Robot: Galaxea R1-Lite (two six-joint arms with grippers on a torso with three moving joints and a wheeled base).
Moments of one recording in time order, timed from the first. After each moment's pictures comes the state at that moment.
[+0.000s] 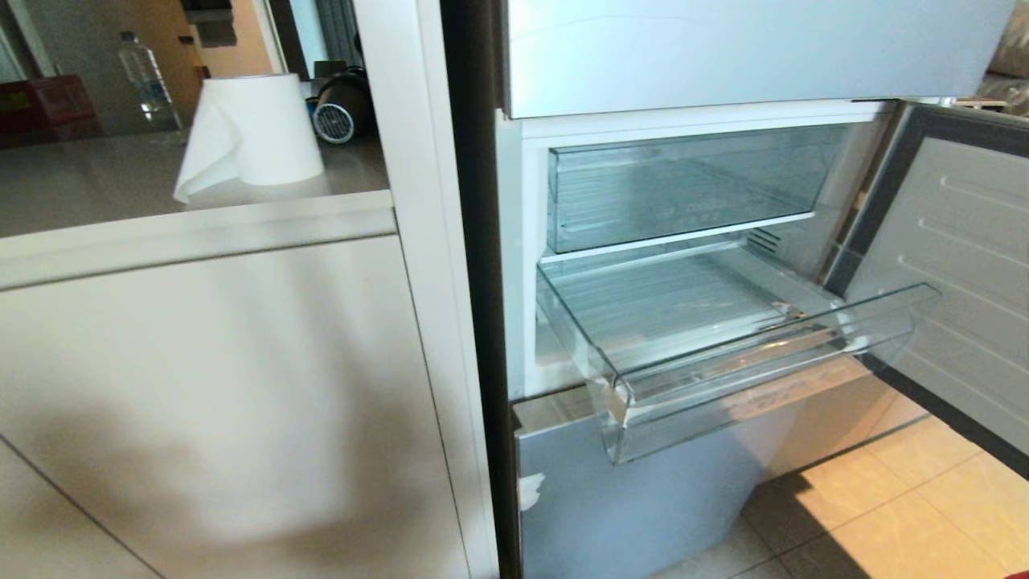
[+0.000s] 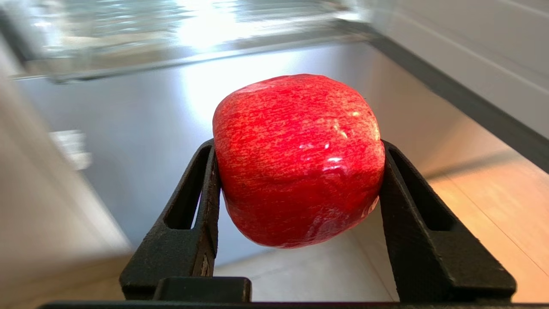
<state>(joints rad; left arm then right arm) -0.01 0.00 0.00 0.00 0.00 0.00 0.00 0.00 0.00 -0.01 0.00 -0.01</state>
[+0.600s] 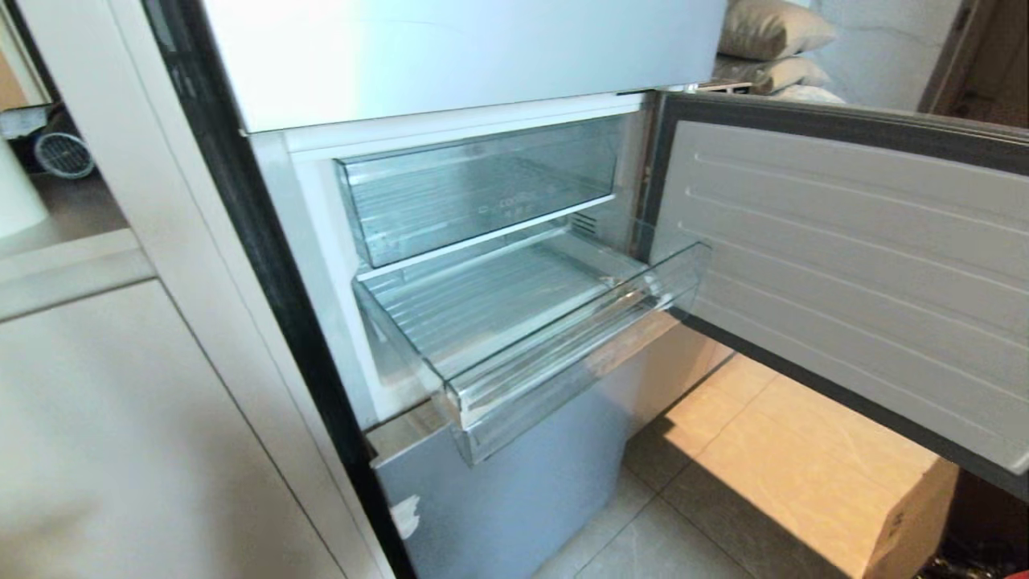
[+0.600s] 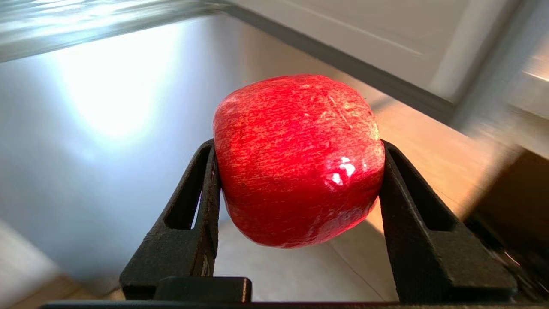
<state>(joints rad) -0.01 0.00 0.00 0.00 0.00 0.00 0.00 0.00 0.00 -0.01 0.00 -0.01</state>
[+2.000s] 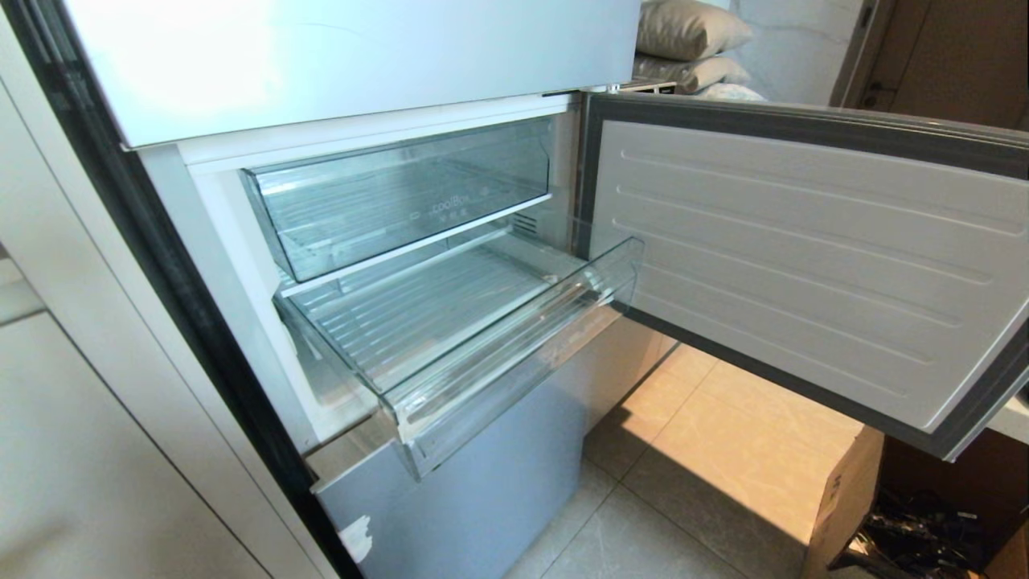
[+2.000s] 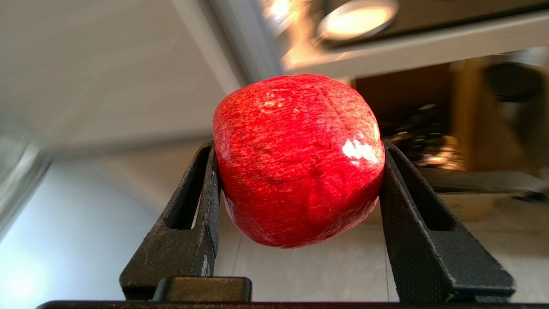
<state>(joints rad) -0.01 0.00 0.00 0.00 0.00 0.00 -0.33 0.42 -0.39 0.08 -0.22 0.40</state>
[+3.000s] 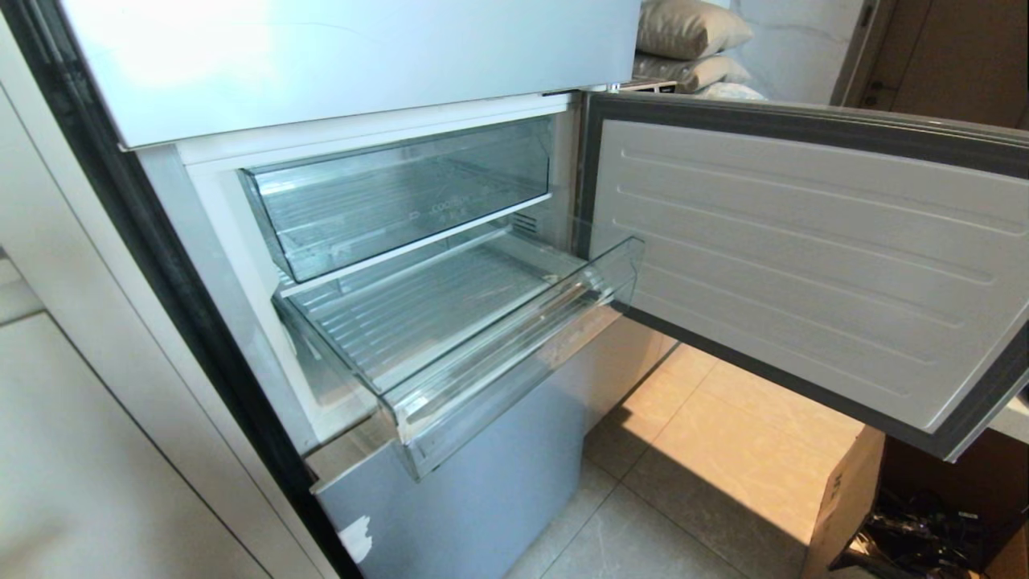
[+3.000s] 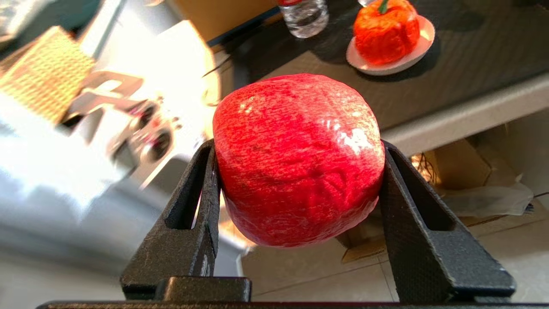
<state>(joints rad) -0.01 0.00 0.00 0.00 0.00 0.00 -0.97 1.27 -0.58 -0.54 0.15 0.46</state>
